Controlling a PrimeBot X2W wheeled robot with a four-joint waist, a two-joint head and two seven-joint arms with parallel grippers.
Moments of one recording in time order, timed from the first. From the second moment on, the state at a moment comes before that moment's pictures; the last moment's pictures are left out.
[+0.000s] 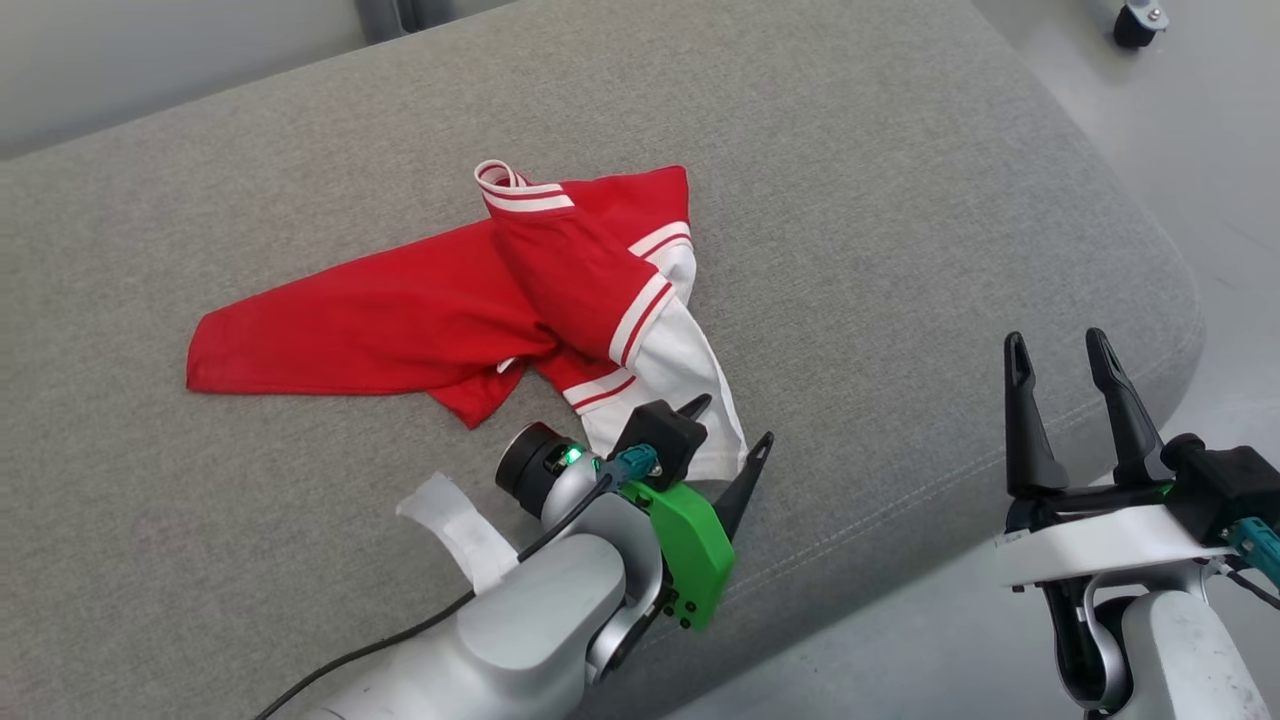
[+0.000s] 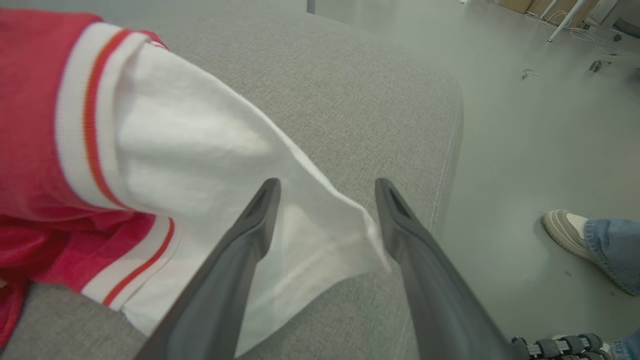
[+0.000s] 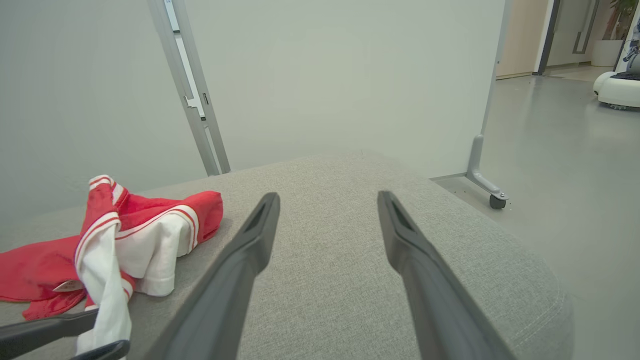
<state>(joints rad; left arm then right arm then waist) -0.76 0.05 -1.27 0.72 -0.86 0.10 -0.21 -0.12 -0.05 -0.04 0.06 0.20 0.13 -0.26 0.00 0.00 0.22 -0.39</state>
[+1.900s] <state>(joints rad) -0.36 0.06 -0.65 0.46 -0.47 0.09 -0.26 -0.58 -0.22 0.04 0.76 0.28 0.13 -0.06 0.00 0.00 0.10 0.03</state>
